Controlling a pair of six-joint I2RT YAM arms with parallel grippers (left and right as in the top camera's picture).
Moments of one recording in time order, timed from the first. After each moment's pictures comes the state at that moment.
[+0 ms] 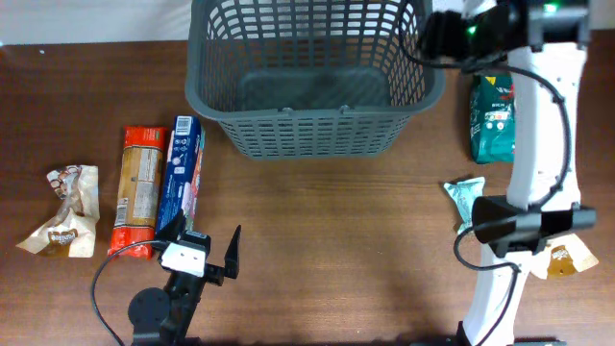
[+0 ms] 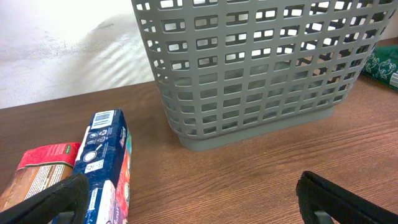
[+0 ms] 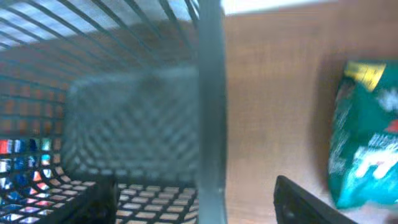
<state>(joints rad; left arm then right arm) 0.02 0.01 0.07 -0.20 0.28 0.10 0.04 2.21 2.83 -1.55 -0.21 0.15</state>
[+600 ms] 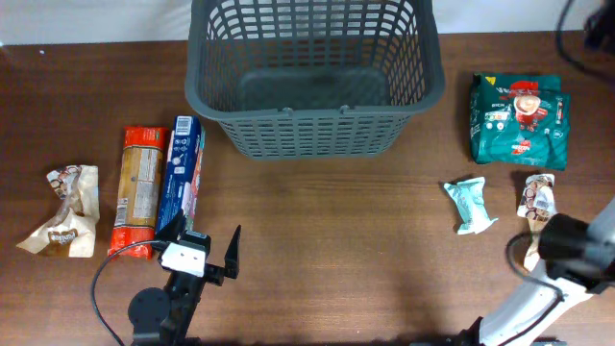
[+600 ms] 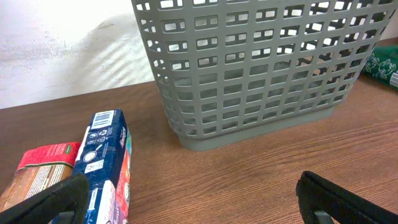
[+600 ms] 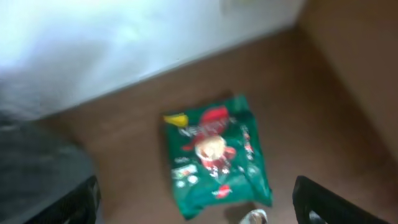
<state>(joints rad) 0.02 0.01 0.07 -0.20 0.28 0.10 -0.46 2.07 2.70 -1.45 -0.16 0.01</state>
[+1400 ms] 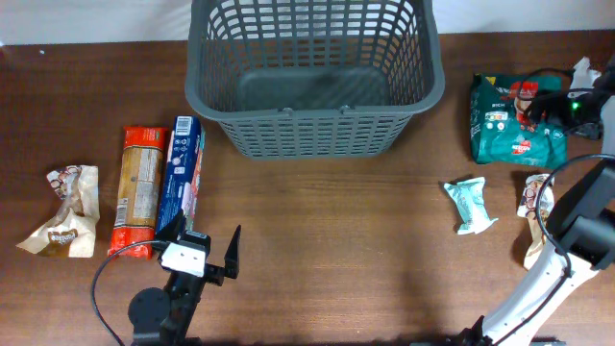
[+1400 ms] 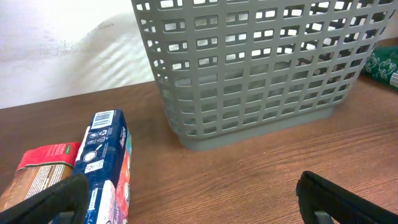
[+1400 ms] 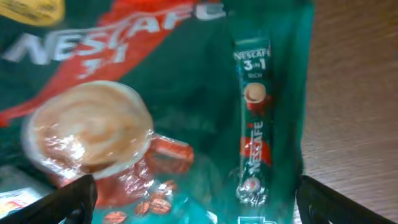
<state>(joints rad) 0.02 0.01 0.07 -0.20 0.28 0.10 -0.53 2.29 2.01 -0.96 -0.20 -0.21</state>
